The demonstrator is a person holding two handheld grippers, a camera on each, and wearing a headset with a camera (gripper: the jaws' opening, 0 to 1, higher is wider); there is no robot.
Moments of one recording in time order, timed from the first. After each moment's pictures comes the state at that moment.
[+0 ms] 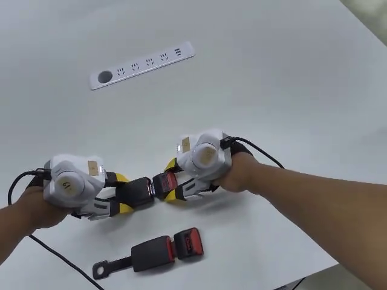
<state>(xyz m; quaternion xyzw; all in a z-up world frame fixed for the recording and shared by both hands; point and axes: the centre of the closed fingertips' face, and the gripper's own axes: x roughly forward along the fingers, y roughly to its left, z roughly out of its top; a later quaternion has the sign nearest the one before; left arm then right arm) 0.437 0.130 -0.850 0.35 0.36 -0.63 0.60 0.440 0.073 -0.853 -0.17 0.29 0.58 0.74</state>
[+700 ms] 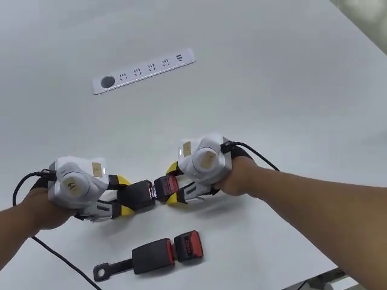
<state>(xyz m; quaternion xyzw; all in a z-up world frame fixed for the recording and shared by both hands) 0.438 0.131 -0.850 0.35 0.36 -0.62 0.60 0.439 0.072 -0.854 -0.18 0.29 0.57 0.75</state>
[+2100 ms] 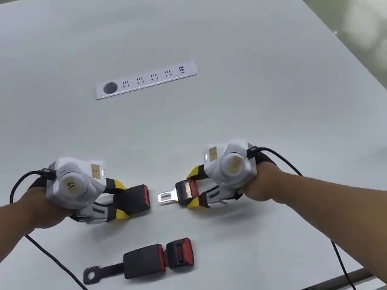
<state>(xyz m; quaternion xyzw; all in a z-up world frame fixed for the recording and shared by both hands) 0.437 0.129 -0.849 0.35 0.36 -0.62 0.60 0.426 0.007 -0.855 -0.20 0.31 0.57 0.74</state>
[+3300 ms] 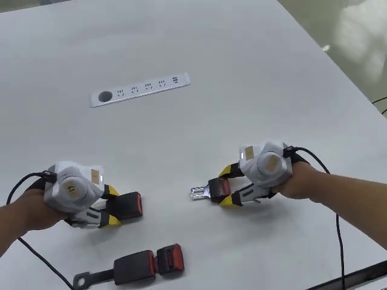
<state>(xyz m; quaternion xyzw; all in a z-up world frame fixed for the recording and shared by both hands) 0.429 0.126 -0.848 0.37 0.38 -0.62 0.58 0.418 -0.077 -0.857 -0.22 0.34 0.53 0.74</state>
